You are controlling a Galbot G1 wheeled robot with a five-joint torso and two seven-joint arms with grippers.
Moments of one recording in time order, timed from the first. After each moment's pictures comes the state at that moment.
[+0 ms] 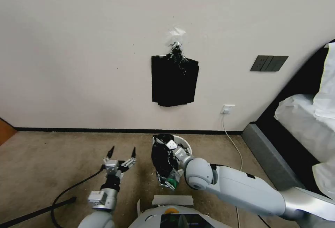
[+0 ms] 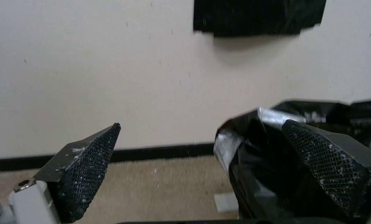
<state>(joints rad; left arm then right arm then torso) 1.83 -1.13 -0.33 -2.31 -0.24 0.08 -0.33 -0.60 0.89 -0.63 2.09 0.74 -0.74 0.66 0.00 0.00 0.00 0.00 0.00</state>
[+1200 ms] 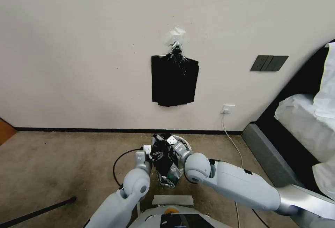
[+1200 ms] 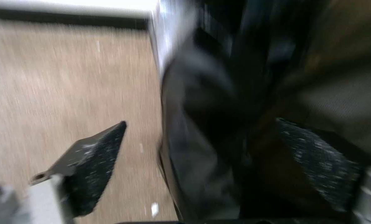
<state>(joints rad) 1.19 -1.20 0.03 -2.03 -0.92 0.65 -0.86 -0.61 0.89 -0.60 2.07 0.74 -0.73 0.64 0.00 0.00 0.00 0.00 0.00</state>
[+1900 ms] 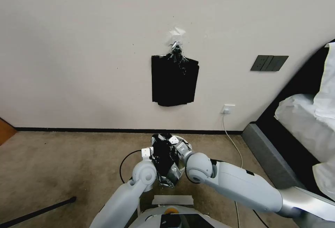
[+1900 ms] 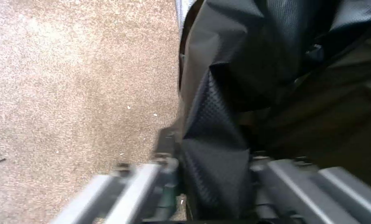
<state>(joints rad) 1.12 -1.22 0.04 -1.97 -1.10 0.67 -1.06 -0.63 0.88 -0.59 2.07 0.73 -0.73 0.64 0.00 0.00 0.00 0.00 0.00</state>
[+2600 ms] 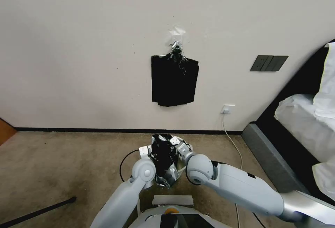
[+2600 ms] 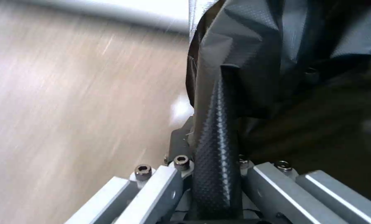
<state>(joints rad) 1.19 -1.16 -0.01 -2.02 -0.89 0.46 -0.75 -0.68 0.86 -0.46 2.09 0.67 -0.65 0.60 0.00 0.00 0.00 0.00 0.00</state>
